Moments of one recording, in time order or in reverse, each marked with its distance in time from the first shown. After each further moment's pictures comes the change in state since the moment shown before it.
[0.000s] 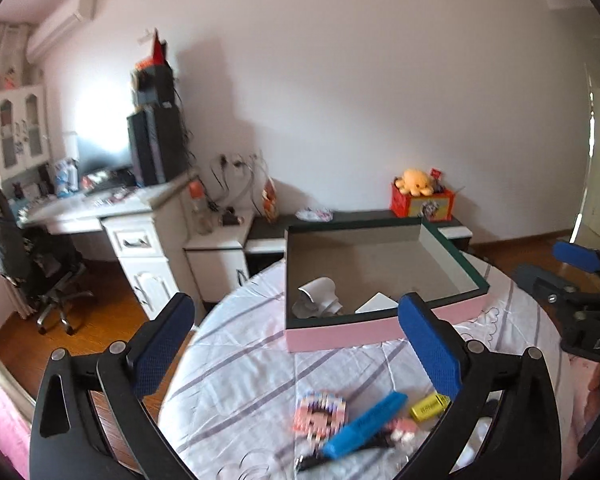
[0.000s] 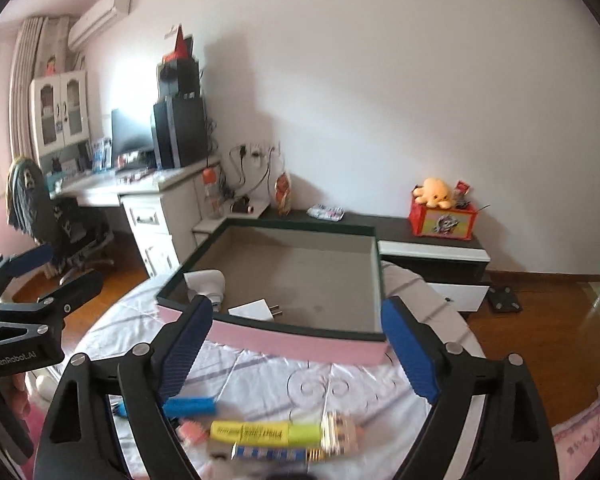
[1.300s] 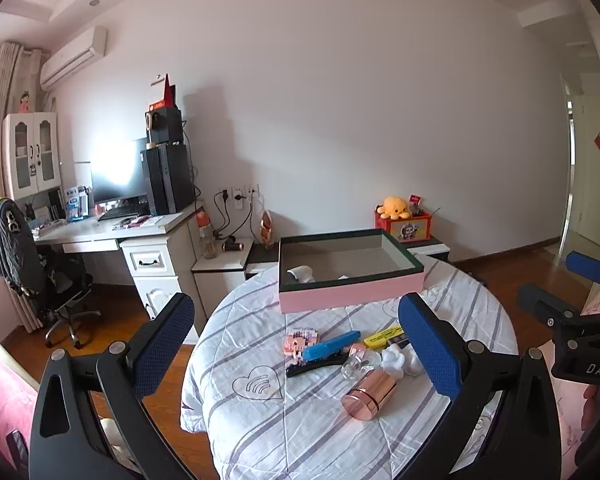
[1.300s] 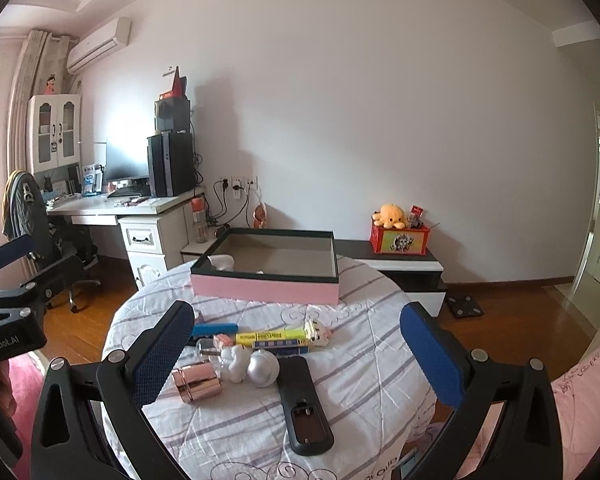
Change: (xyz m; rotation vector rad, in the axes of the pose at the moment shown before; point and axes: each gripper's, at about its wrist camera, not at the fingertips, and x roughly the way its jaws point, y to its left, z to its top) left arm -0.159 -0.018 -0.051 0.016 -0.116 -0.025; right arm -0.174 0.026 -0.079 0.001 -0.122 -0.117
